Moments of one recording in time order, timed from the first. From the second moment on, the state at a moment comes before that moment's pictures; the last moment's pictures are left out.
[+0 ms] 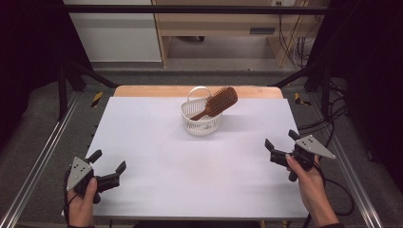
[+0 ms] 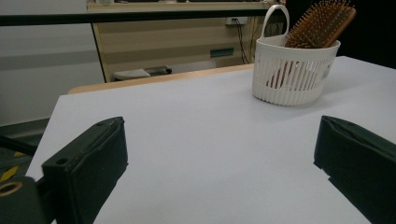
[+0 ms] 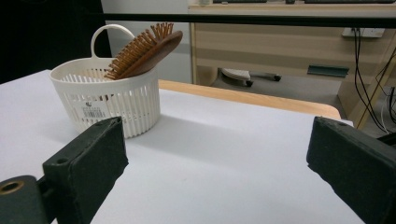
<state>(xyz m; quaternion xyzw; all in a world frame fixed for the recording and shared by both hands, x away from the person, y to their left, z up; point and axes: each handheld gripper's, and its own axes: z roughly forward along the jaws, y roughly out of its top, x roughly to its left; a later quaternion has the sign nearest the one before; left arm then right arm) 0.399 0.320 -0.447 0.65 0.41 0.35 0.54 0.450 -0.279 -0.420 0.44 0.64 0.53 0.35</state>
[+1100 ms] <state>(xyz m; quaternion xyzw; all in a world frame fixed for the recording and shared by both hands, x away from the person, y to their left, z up) 0.392 0.314 -0.441 0.61 0.40 0.32 0.60 0.430 -0.256 -0.452 0.39 0.65 0.56 0.34</state>
